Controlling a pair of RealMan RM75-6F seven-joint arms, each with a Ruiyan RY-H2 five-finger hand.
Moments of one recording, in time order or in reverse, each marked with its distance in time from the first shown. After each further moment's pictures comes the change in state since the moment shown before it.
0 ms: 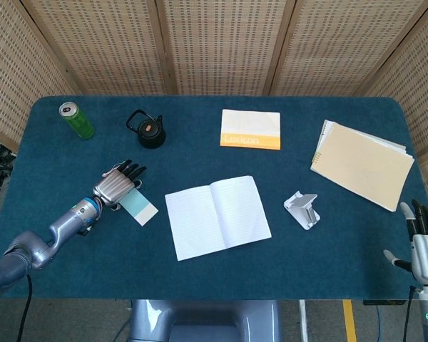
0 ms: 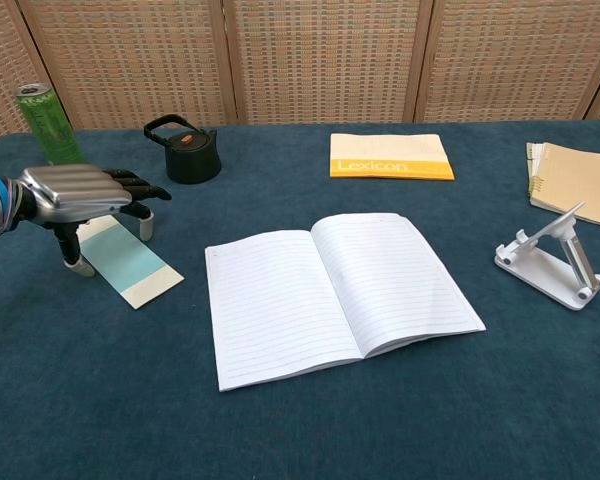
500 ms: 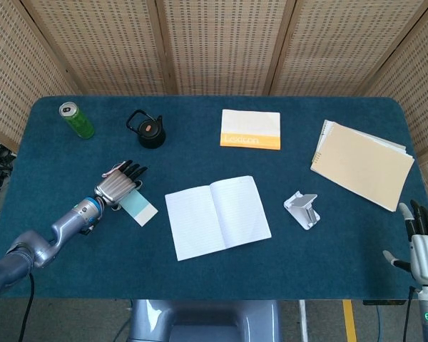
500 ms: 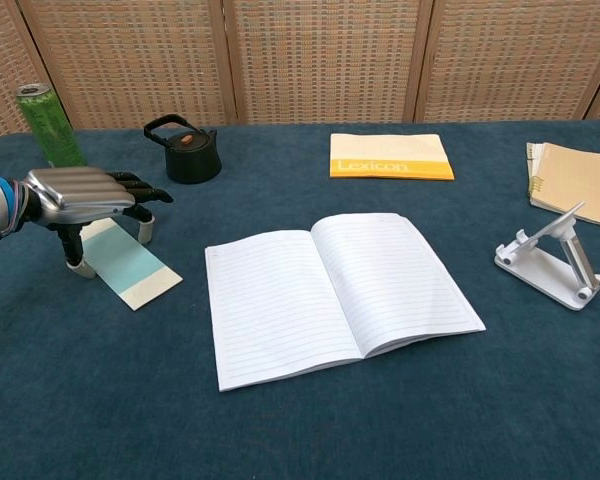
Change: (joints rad) left arm -0.013 -0.008 0.013 0.005 -0.011 -0.026 -0.004; right arm 0.001 -0.002 -0.003 0.002 -0.001 -0.004 -0.001
